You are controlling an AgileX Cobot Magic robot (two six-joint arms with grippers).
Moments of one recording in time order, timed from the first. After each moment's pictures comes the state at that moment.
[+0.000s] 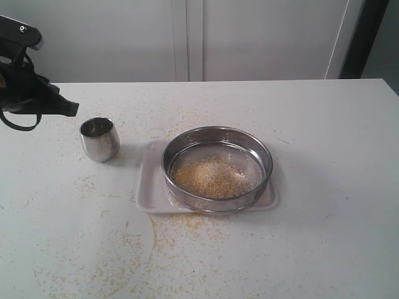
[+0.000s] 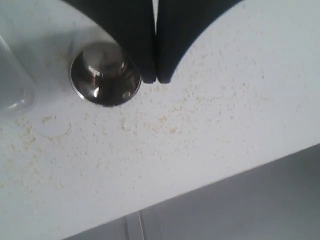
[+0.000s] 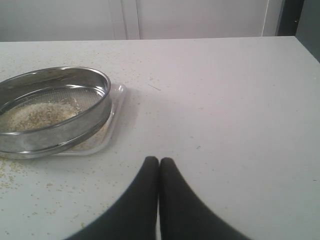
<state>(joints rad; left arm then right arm) -0.23 1.48 -0.91 0.28 0.07 -0.08 0.14 0.01 -0.01 0.02 0.34 0.09</state>
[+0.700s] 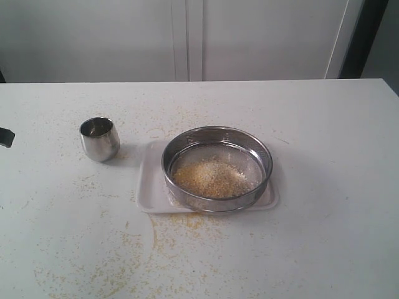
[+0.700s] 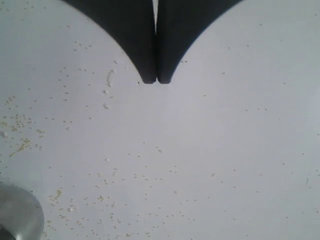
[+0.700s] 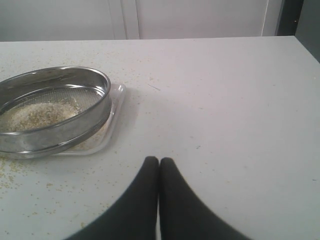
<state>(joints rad) -0.08 1.36 -0.91 0.23 0.63 -0.10 0.14 0.01 -0.01 0.02 0.34 0.09</state>
